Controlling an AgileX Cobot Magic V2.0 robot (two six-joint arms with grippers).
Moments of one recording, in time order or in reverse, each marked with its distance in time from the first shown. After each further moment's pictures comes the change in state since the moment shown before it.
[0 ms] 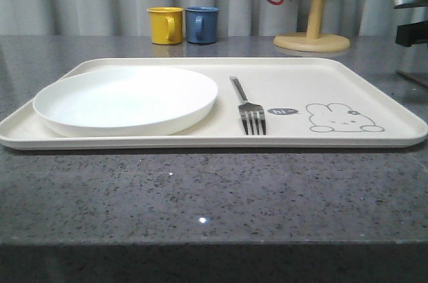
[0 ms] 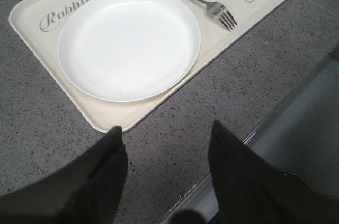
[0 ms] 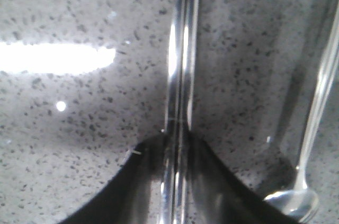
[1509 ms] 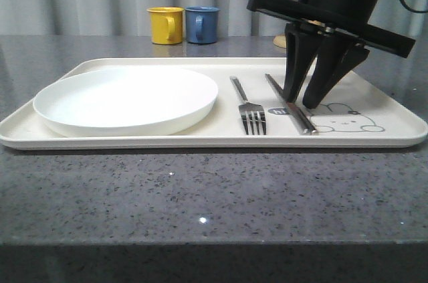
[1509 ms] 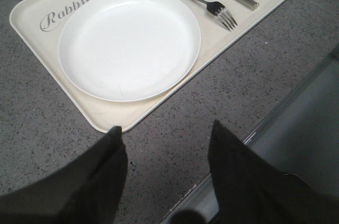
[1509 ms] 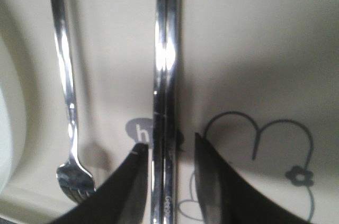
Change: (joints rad) left arm 0.000 0.000 0.000 0.000 -0.002 0.000; right arm 0.299 0.009 -0.027 0.377 -0.055 0.188
